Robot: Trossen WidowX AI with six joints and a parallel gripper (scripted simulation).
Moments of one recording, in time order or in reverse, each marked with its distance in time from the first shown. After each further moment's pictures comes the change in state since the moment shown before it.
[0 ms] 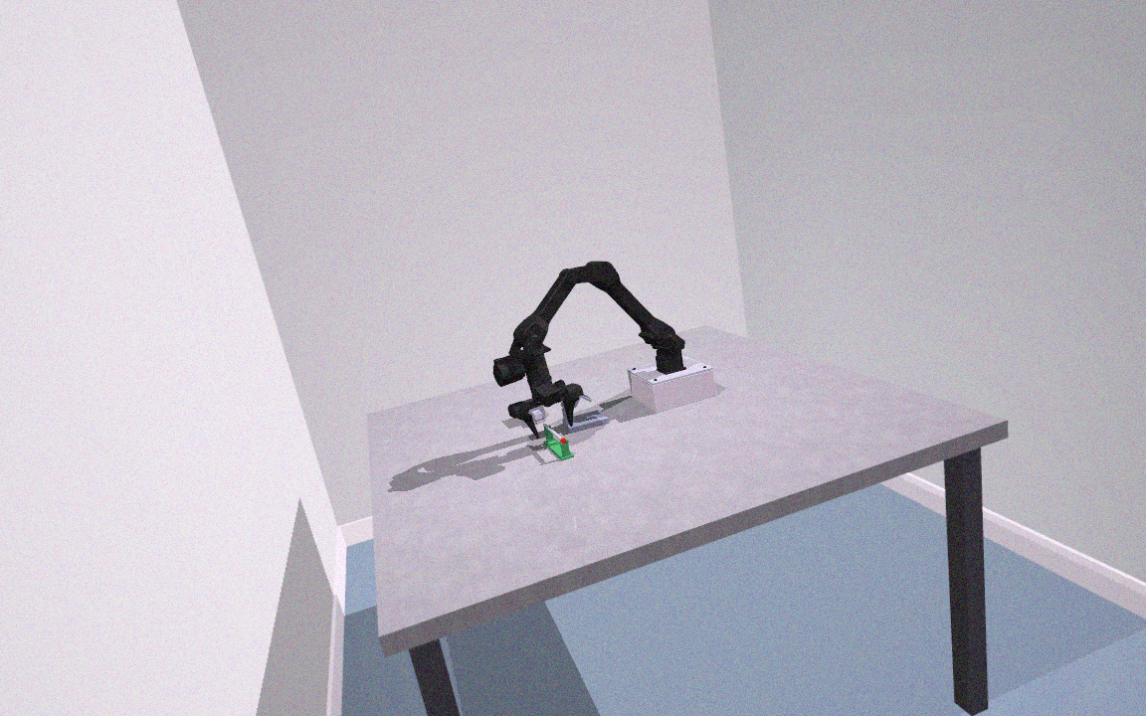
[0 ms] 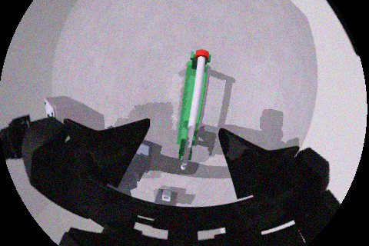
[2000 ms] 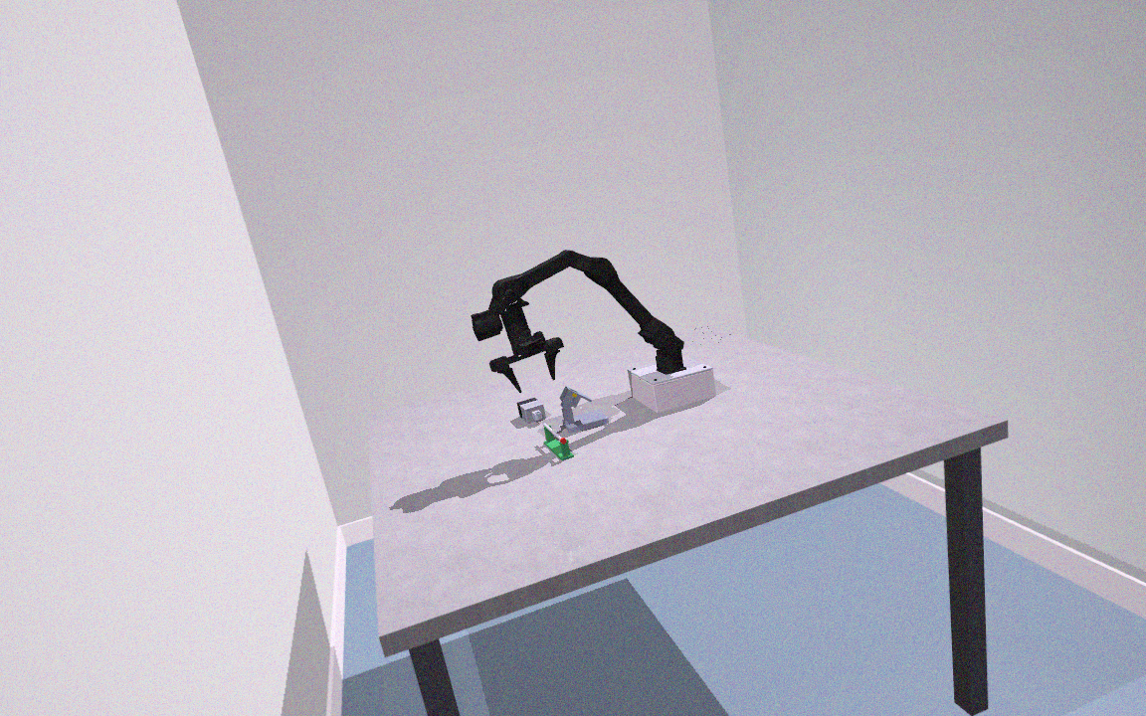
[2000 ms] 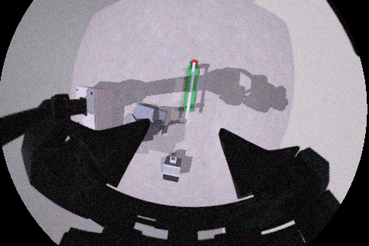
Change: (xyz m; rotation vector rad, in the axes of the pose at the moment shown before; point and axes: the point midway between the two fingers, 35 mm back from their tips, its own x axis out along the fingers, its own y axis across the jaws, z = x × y) arm -0.121 -0.004 -0.033 0.009 -0.048 0.037
